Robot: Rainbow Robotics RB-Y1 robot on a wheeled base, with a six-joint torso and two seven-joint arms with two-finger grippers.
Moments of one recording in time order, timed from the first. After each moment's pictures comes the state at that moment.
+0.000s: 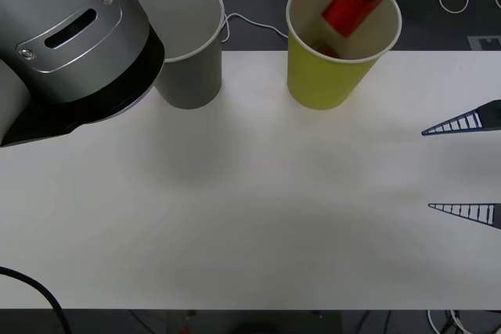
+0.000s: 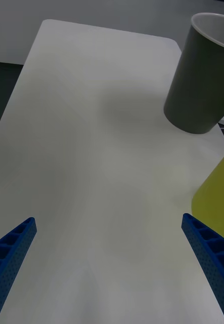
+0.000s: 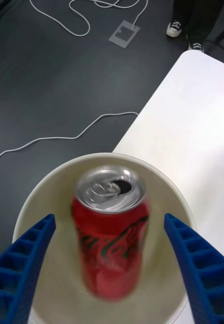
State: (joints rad) right arm -0.03 -0.85 -0.37 -1.68 1.29 -1.57 0.21; left arm -1.88 0.16 -0.95 -0.56 -1.81 -1.01 1.37
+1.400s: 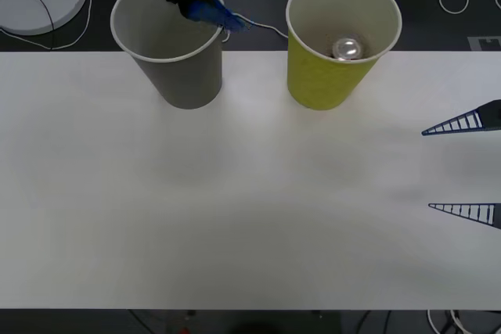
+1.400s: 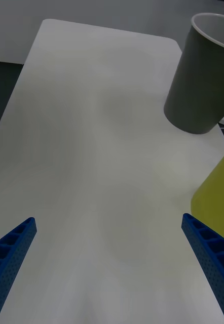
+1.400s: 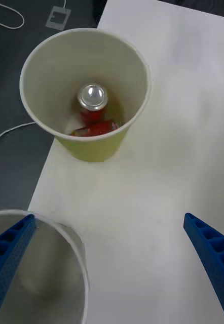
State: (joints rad) right arm -0.03 -0.85 -0.37 -1.68 1.29 -1.57 0.21; left arm -1.27 0.86 -0.44 -1.61 -1.66 -1.48 1.12
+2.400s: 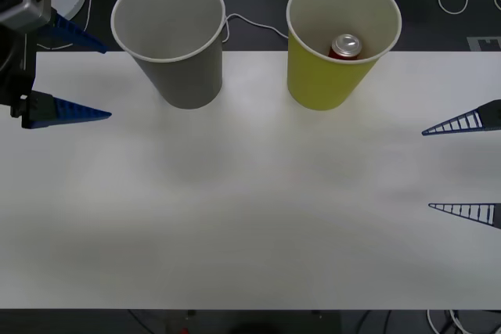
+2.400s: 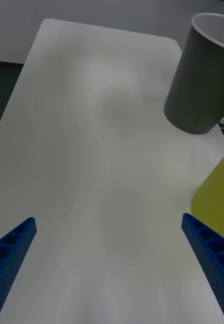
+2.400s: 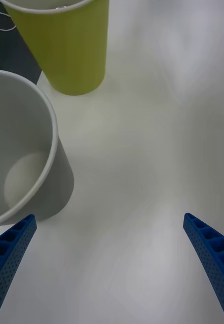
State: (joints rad) right arm -0.03 -0.85 -0.37 -1.68 1.29 -1.57 0.21; left arm -0.50 1.04 0.11 -1.81 -1.51 -1.51 0.56
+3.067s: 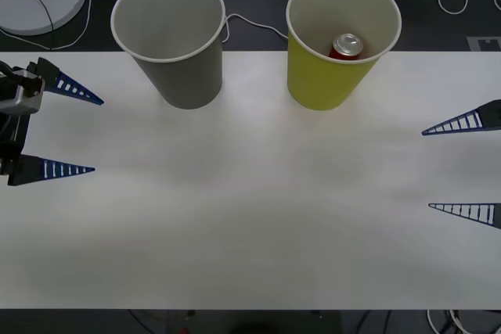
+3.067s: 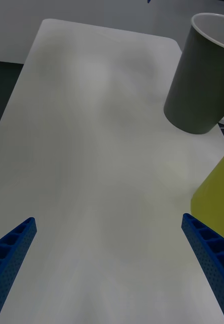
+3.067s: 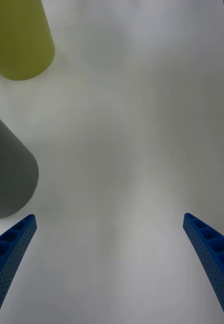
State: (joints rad) right arm -0.03 -0.85 -0.37 -1.68 1.29 -1.57 0.21; left arm -0.27 1.04 0.14 -1.81 -1.48 -1.49 0.19
